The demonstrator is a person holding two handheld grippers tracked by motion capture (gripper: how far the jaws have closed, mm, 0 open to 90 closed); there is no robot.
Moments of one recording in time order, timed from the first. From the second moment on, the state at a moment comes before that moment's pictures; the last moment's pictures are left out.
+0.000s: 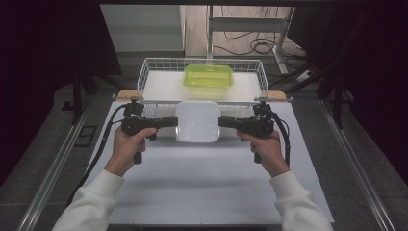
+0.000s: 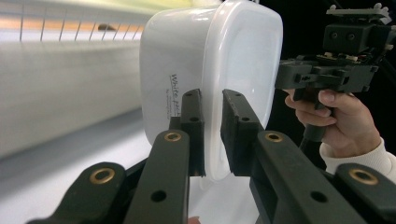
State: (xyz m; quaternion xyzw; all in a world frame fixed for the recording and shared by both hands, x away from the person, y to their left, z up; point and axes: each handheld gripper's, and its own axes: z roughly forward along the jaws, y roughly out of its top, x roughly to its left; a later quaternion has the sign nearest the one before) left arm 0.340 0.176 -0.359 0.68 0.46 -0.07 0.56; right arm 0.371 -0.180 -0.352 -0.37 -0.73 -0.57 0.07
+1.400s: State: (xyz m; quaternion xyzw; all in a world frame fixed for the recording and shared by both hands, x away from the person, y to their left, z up) left arm 0.402 0.169 -0.270 0.68 0.43 -0.04 0.59; right arm 0.416 -0.188 -0.264 -0.36 -0.72 -0.59 0.02
